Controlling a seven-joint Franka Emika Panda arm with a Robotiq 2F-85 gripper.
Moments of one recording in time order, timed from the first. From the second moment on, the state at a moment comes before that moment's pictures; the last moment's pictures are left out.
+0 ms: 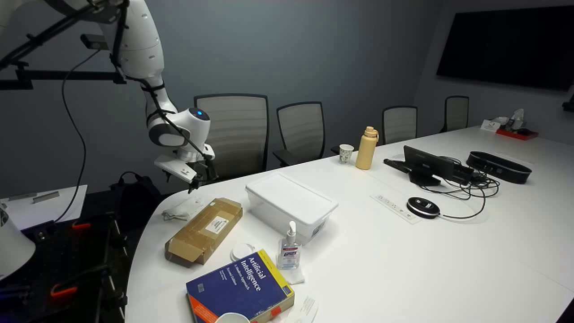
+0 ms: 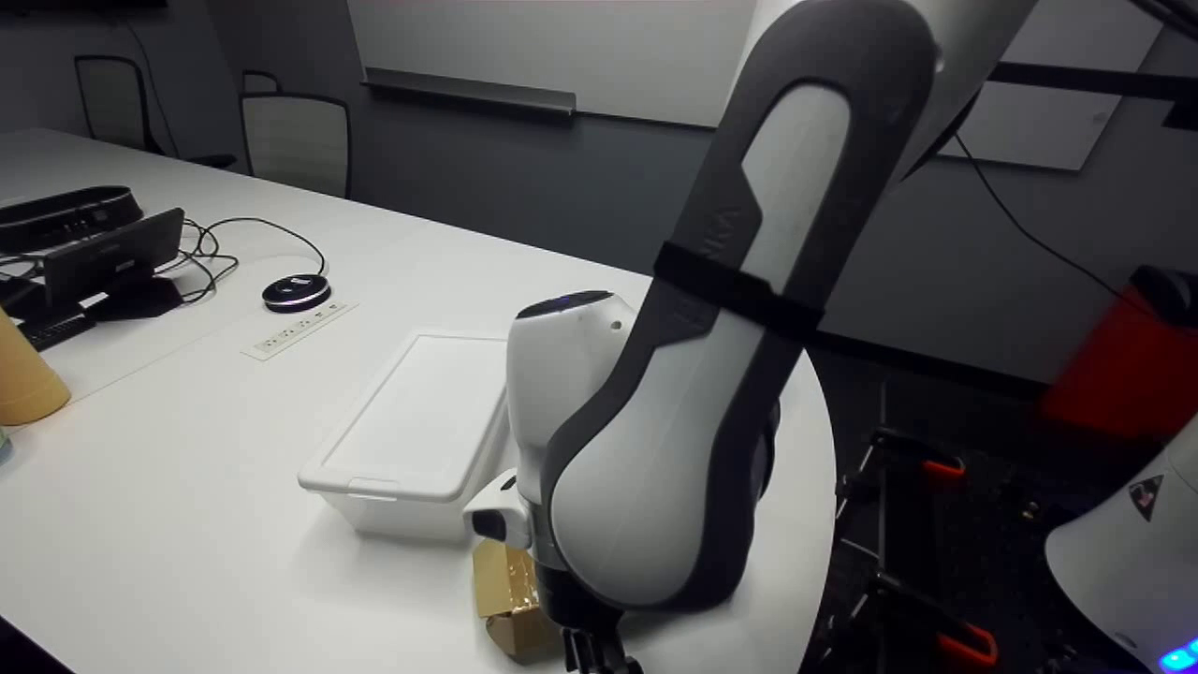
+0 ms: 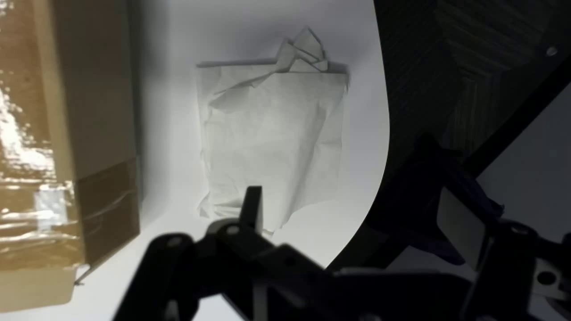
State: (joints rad) arm 0.08 0.61 0.36 -2.29 0.41 2.76 -0.86
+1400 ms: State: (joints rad) arm 0.16 0.77 0.32 -2.25 -0.01 2.80 -0.38
